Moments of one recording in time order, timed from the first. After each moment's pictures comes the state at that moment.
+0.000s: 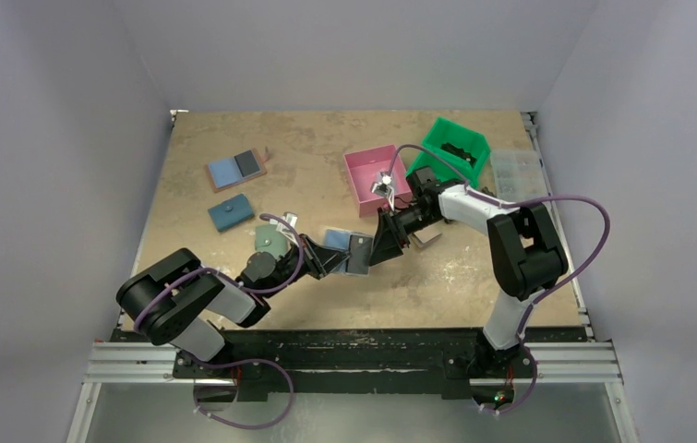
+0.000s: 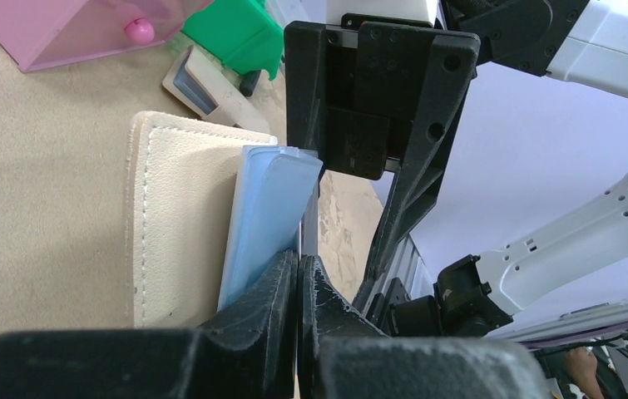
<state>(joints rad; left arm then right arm) -0.73 1.53 0.17 1.40 0.20 -0.95 0.40 1.80 1.13 -0.69 -1.30 -0.43</state>
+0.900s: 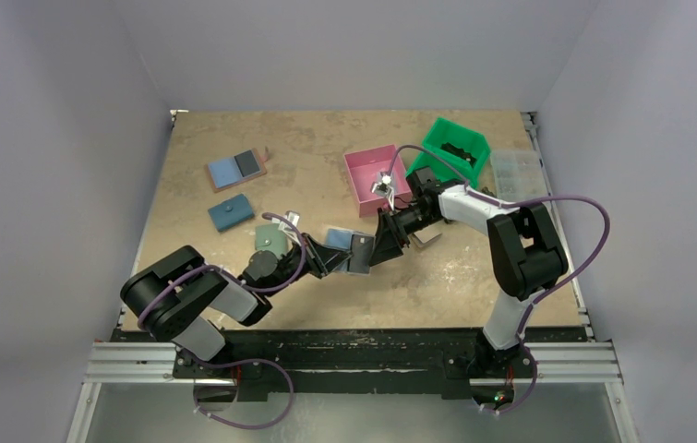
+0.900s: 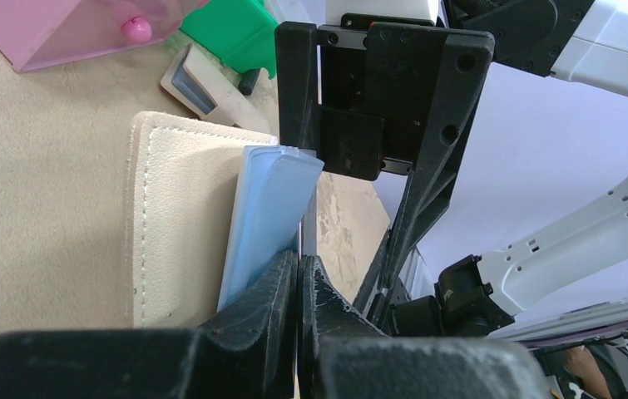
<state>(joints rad) -0.73 1.56 0.18 1.41 0.20 -0.95 0.40 1.80 1.12 -0.68 -1.30 -0.40</state>
